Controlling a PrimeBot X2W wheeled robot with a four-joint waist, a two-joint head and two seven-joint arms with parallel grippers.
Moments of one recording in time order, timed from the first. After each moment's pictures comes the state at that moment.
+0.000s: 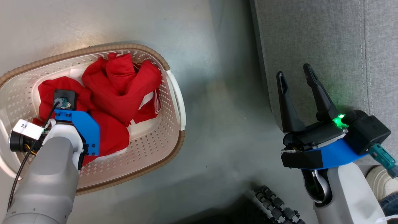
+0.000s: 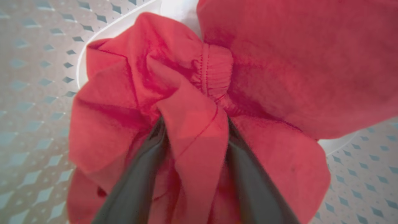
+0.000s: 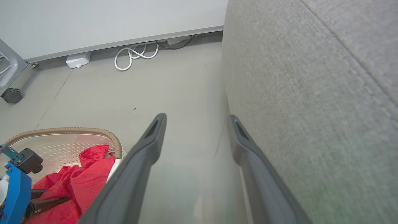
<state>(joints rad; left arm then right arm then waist) -0.84 0.24 -0.36 1.24 -0.24 -0.02 0.07 -0.34 -0.05 0.14 0.05 0.23 0.13 -0.26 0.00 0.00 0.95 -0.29</state>
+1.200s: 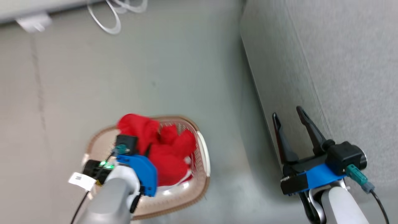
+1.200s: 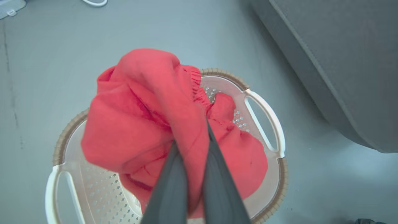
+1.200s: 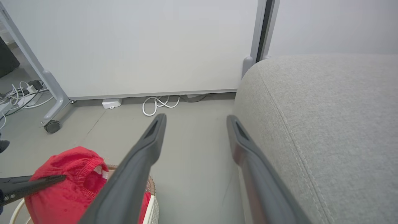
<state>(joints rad) -0.63 0.09 -0.50 1.18 -0.39 -0.13 -0.14 -0.24 -0.05 0.12 0.21 0.10 0.13 -0.26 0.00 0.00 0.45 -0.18</state>
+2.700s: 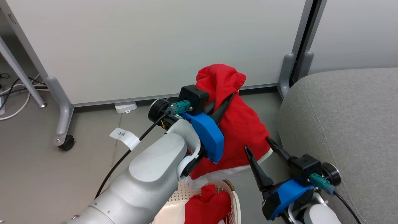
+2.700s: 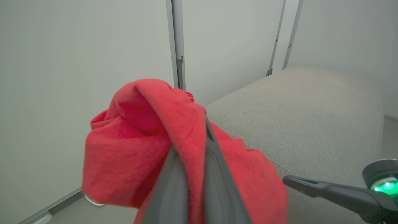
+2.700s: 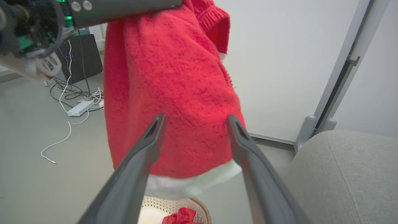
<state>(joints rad) -0.83 0.05 -0.99 0.73 -0.79 -0.09 -0.13 -0.14 -0.05 0.24 0.20 0.09 0.13 -0.08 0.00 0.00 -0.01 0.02</state>
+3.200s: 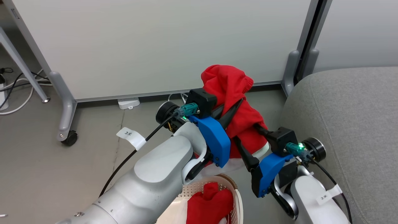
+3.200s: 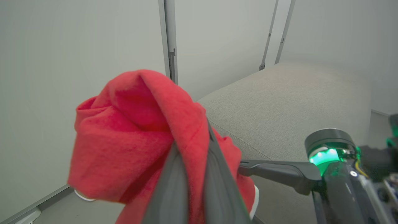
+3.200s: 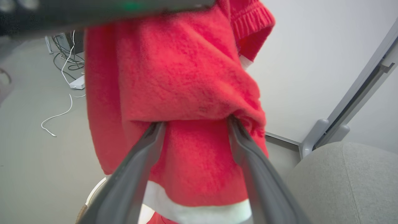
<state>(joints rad) -0.85 0.05 -1.08 0.71 -0.87 -0.09 -0.13 -0.37 -0.05 0.31 0.39 0.07 0.13 0.03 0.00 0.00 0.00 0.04</state>
